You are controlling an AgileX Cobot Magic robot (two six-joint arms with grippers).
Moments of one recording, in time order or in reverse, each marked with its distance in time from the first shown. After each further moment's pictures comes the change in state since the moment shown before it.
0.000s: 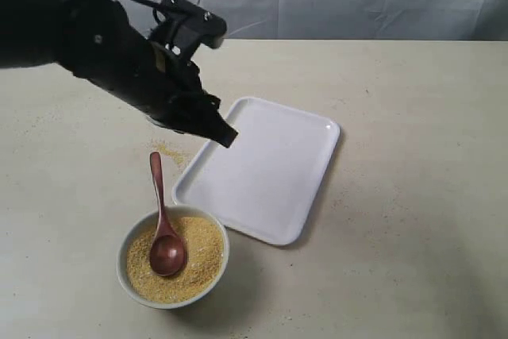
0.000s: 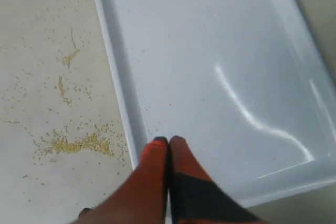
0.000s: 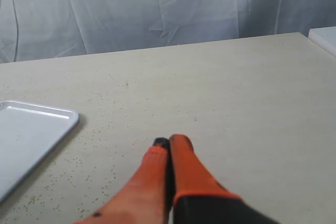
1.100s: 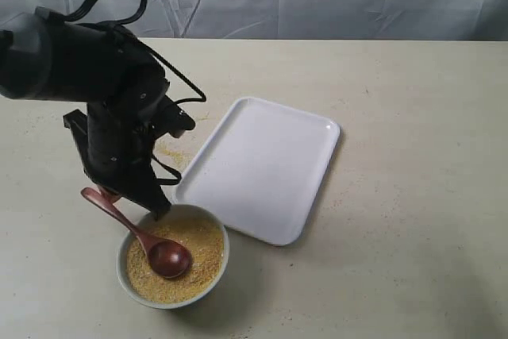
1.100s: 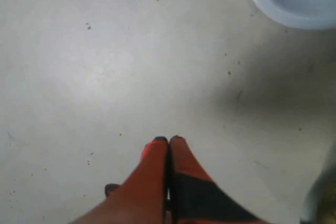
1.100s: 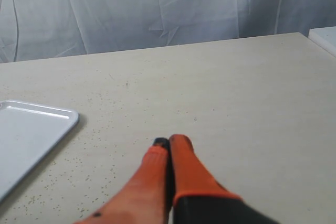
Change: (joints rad) left arm -0.002 0.174 0.000 0.328 0.507 -0.203; right arm 0.000 0.000 0.000 0.000 0.000 0.000
